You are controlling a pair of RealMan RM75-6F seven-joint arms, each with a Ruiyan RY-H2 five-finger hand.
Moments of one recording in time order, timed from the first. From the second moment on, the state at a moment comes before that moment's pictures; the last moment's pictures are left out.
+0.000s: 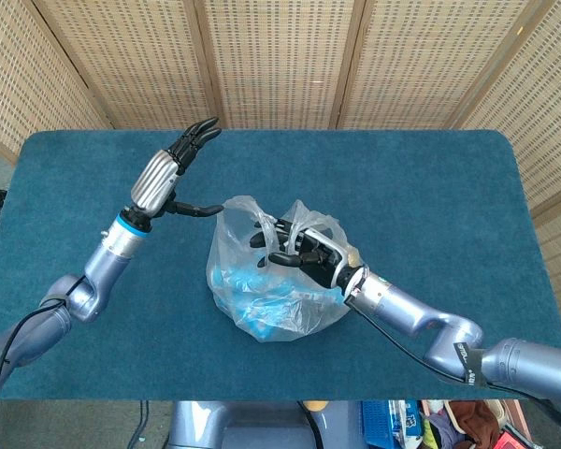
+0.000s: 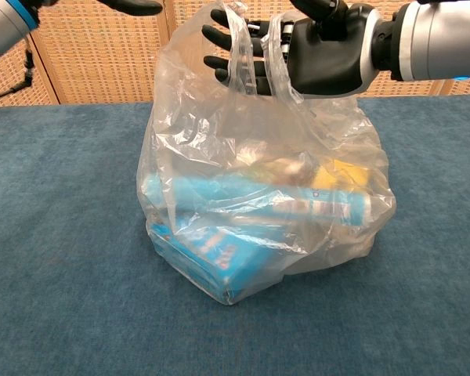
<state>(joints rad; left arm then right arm) -0.96 -1.62 -0.17 -0.77 1.54 1.38 -0.86 0.97 -1.23 0.28 -1.67 -1.45 0.62 2.05</state>
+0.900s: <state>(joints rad) -0.64 -1.28 -0.11 -1.02 1.39 1.30 -0.44 0.95 -1.13 0.40 -1.80 -1.24 0.56 1.91</state>
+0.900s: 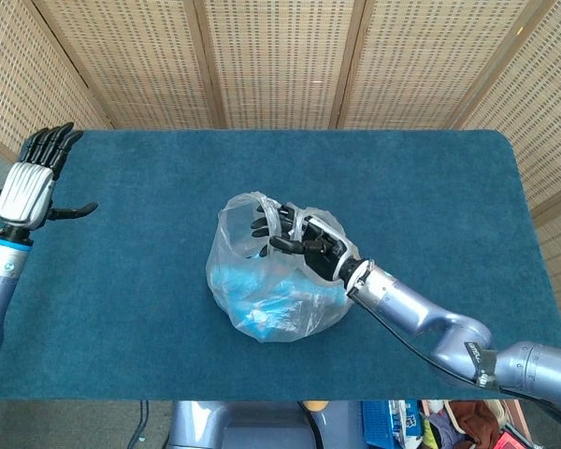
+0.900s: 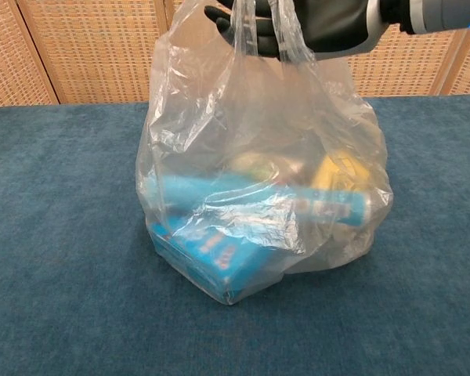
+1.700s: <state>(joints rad) -0.38 -1.26 -0.11 -1.13 1.29 1.38 -0.39 1.00 -1.00 0.50 -1.94 -0.83 0.47 1.49</state>
